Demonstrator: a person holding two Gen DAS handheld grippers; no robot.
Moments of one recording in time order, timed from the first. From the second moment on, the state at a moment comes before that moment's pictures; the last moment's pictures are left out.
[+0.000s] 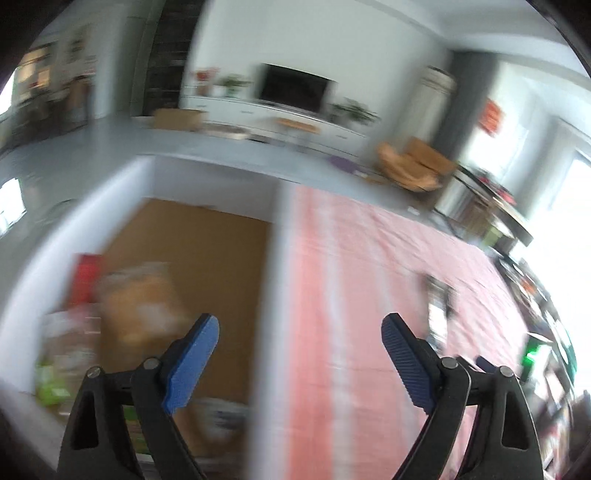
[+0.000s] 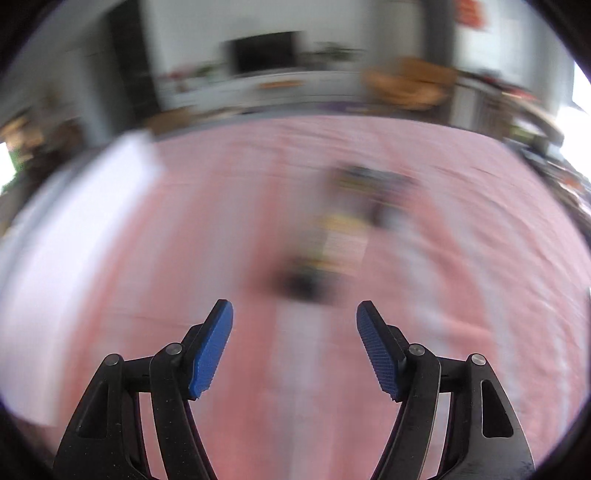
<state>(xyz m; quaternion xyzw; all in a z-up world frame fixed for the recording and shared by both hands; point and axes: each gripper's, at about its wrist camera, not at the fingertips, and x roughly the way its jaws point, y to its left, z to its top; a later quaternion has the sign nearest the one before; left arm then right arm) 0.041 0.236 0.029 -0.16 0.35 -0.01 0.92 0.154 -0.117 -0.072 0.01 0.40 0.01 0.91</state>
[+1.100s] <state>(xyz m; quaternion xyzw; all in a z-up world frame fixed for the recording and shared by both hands) 0.154 0.084 -0.122 0.00 0.46 -0.03 0.89 0.130 -0.185 -0.099 0.06 0.42 -0.10 0.90</state>
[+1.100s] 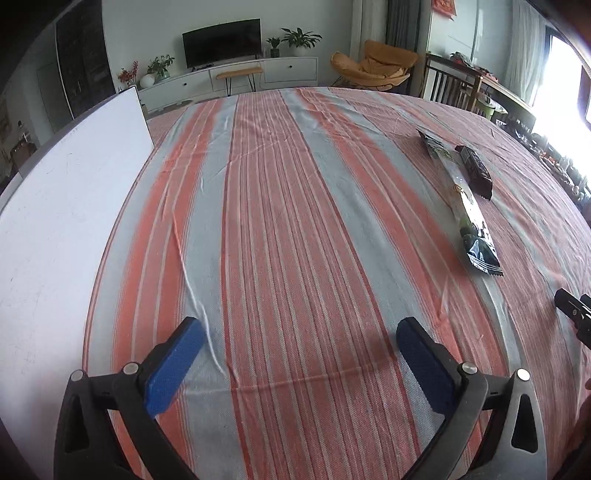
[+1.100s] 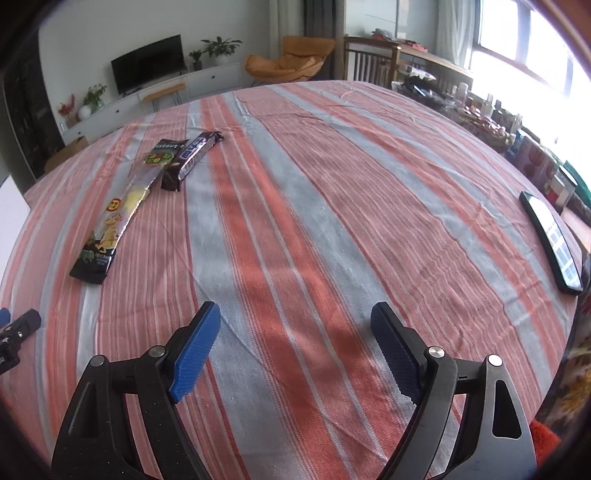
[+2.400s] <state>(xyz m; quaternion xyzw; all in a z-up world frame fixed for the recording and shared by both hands) 0.154 0.084 -0.122 0.00 0.46 -0.03 0.89 0.129 -0.185 -0.099 0.06 0.43 -0.10 0.90</state>
